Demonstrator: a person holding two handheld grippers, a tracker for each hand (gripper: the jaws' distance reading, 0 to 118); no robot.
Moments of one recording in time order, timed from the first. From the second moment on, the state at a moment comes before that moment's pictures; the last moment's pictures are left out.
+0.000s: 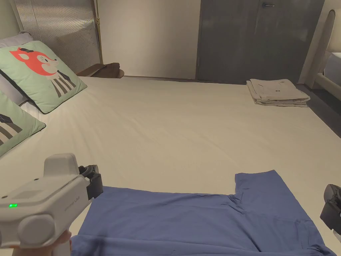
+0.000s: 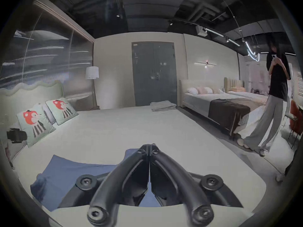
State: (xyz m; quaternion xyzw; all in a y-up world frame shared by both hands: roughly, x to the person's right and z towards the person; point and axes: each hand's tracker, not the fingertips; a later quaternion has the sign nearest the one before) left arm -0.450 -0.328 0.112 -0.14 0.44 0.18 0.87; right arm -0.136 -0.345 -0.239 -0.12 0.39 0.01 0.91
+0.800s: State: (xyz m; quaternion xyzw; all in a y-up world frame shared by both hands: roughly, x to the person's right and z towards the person) left arm -0.630 -0.466 0.031 -0.38 0.45 0.29 0.75; right arm -0.178 -0.394 -0.285 -0.21 0.37 0.08 0.90
